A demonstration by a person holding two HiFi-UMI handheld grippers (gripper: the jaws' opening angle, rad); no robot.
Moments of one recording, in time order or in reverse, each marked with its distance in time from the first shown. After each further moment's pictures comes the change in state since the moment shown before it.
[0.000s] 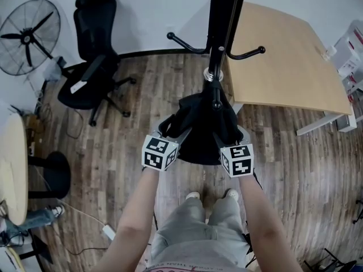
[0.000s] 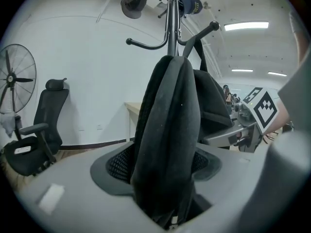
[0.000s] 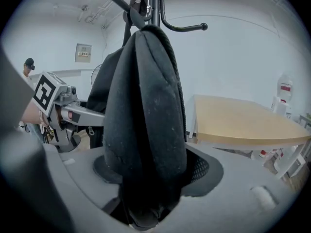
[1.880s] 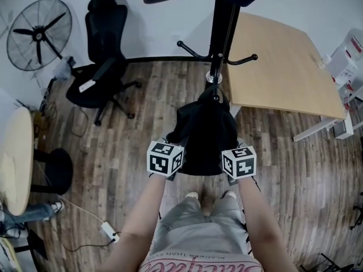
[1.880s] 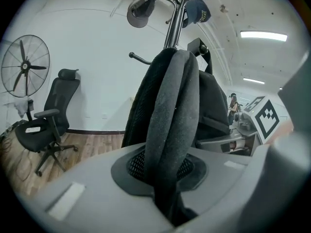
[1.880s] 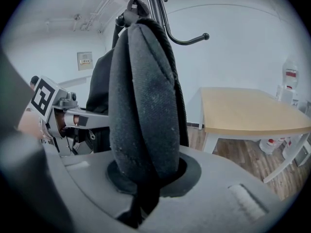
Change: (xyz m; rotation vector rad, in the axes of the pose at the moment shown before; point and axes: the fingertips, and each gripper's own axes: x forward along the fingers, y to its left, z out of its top) left arm -0.057 -0.049 0.019 -0.154 0.059 0.042; right arm -0.060 0.035 0.008 0.092 0.076 0.117
